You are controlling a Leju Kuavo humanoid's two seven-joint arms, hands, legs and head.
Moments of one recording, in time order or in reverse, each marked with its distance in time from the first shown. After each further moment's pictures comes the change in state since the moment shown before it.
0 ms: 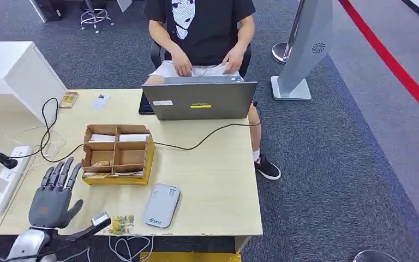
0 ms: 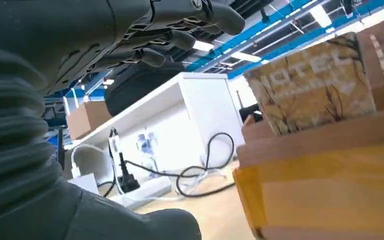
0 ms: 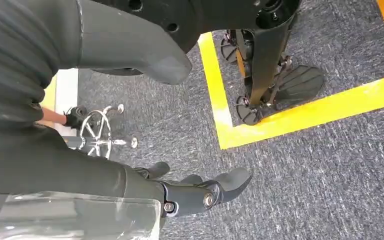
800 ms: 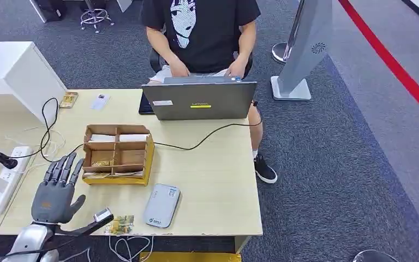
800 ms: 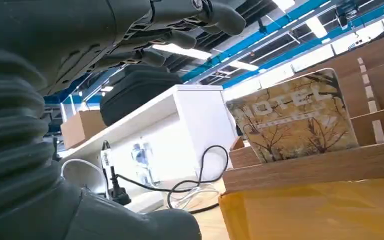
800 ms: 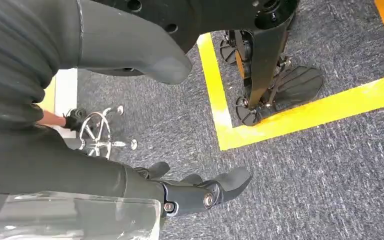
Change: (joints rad) left arm -0.023 0.018 -0.063 -0.007 -0.002 -0.003 0.038; right arm -0.002 0.000 -0.014 0.000 0.008 0.005 0.000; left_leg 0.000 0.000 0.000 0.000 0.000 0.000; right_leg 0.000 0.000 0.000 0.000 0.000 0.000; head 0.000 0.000
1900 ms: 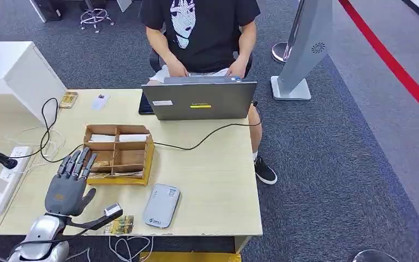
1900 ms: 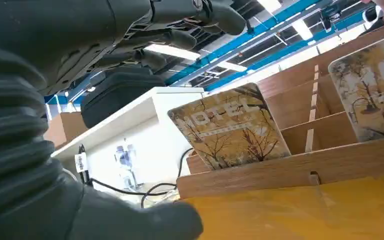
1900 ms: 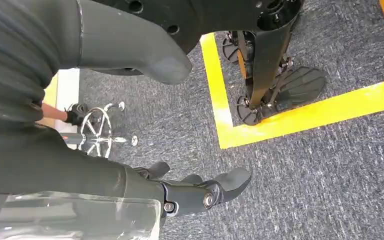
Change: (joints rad) left arm -0.068 -0.020 -0.071 0.068 0.004 0.003 0.019; right arm -0.003 0.000 -0.001 0.000 0.027 0.005 0.004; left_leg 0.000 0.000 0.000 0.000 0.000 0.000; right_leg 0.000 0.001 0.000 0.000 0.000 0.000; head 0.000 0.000
